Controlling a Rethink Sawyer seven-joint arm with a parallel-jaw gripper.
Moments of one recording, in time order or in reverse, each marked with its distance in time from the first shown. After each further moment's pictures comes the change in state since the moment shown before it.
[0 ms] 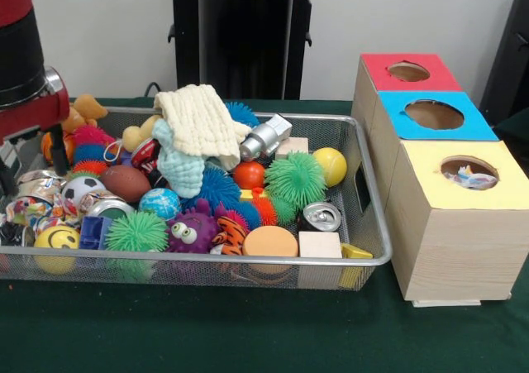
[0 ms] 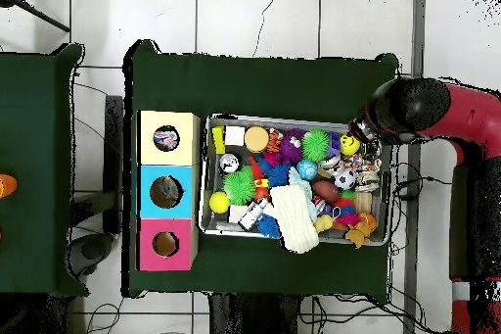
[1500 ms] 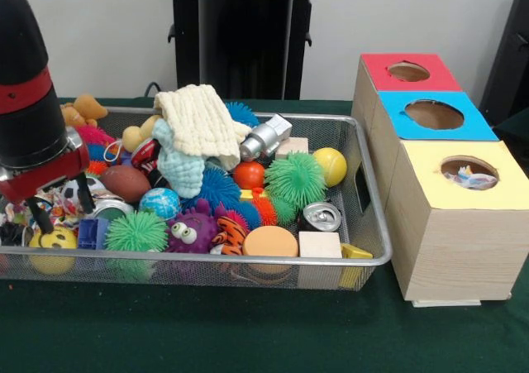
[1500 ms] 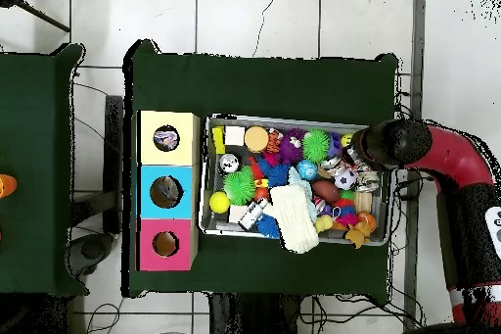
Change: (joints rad) arm -0.102 0.133 0.002 0.099 -0.013 -0.167 0.000
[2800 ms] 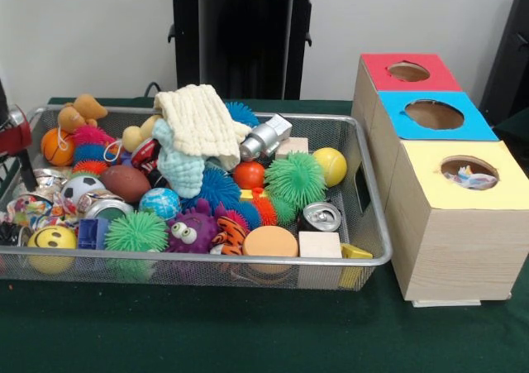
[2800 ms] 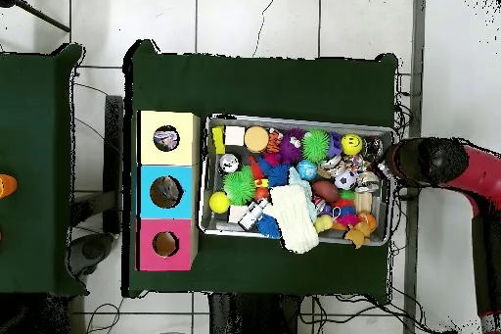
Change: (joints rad) arm -0.101 -0.042 0.005 0.047 -0.053 -0.008 -0.101
